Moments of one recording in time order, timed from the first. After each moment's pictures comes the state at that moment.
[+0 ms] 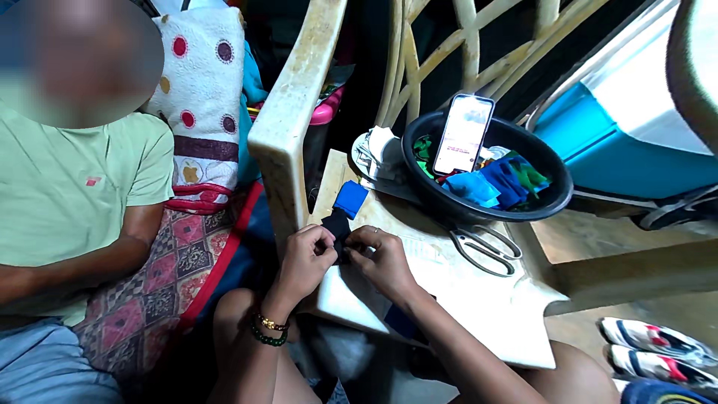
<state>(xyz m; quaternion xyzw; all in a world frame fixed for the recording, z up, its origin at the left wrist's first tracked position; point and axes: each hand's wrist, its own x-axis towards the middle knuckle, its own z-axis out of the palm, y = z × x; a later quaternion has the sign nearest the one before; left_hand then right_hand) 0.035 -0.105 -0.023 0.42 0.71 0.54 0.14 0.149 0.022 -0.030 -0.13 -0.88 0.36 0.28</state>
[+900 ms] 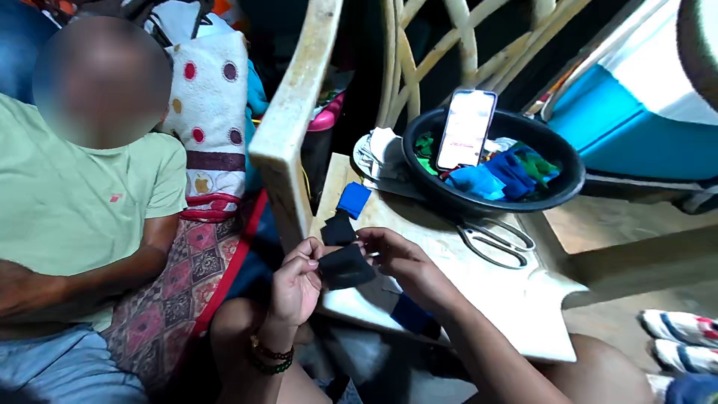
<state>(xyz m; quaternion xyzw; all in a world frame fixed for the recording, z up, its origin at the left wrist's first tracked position) 0.056 -0.130 -0.012 0.25 0.34 0.82 0.39 0.184 0.022 -0.003 -0.14 -0.70 0.68 0.17</state>
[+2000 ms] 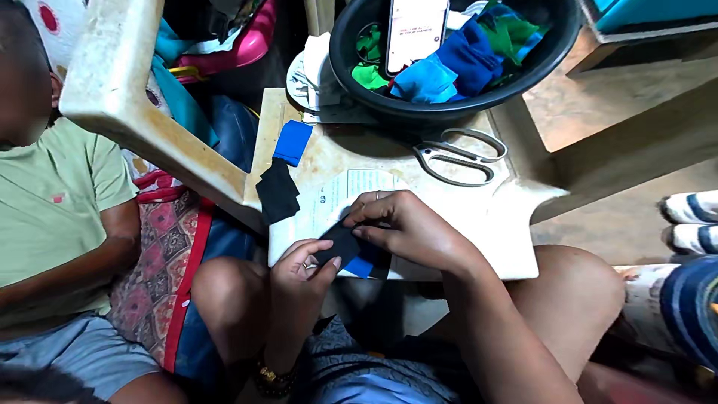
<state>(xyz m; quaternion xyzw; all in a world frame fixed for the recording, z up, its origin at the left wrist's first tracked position) 0.160 -0.114 -0.037 0.32 0.72 0.59 0.19 0.255 0.067 -0.025 -0.08 -0.85 0.49 0.16</state>
